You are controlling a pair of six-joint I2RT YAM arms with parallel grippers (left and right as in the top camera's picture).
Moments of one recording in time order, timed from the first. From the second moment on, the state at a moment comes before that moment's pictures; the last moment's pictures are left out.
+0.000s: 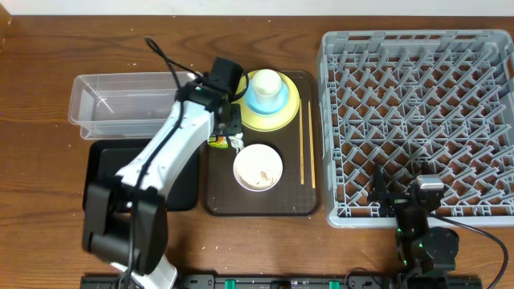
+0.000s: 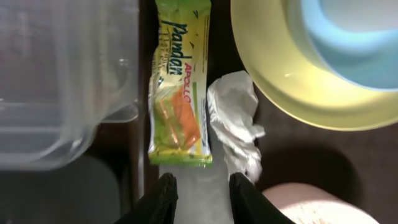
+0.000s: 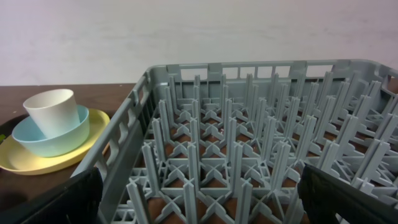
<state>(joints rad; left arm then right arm) -0.36 1.79 1.35 -0.87 -0.11 -0.41 0.02 0.02 0.01 -0.07 -0.04 0.07</state>
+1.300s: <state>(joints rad) -0.36 2.02 1.35 -0.74 -0.16 -0.41 0.02 0.02 0.01 -0.07 -0.04 0.07</state>
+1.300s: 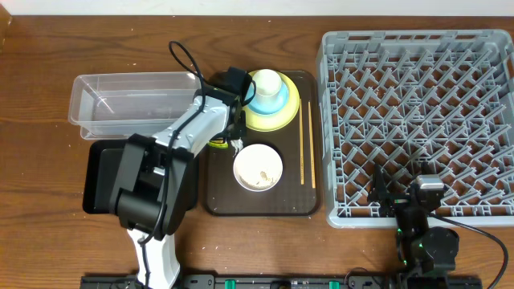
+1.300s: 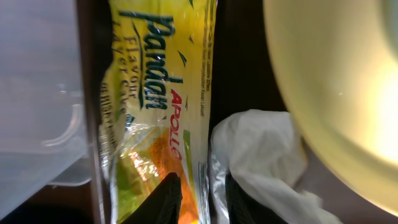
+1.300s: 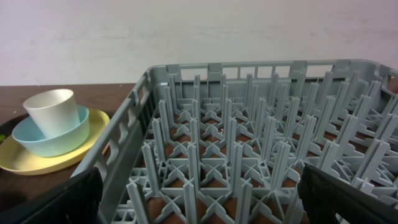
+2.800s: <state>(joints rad) -0.37 1.81 1.34 -0.81 -0.16 -0.41 0.02 0.02 0.01 -0.07 -0.04 0.07</state>
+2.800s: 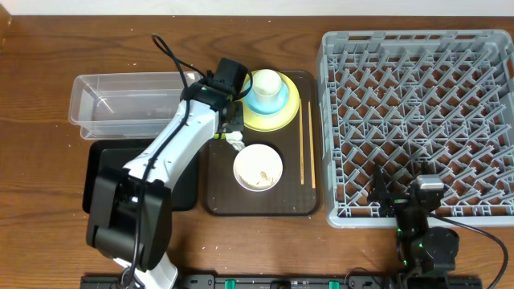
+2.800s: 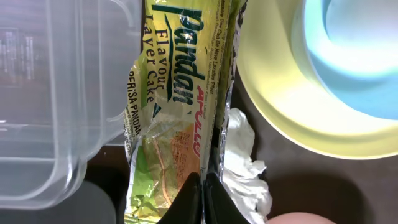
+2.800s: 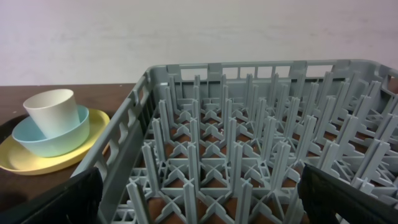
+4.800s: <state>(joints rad) 0.12 1.53 1.34 -0.66 0.06 -0.94 0.02 0.02 0.01 -0.07 -0.04 0.07</state>
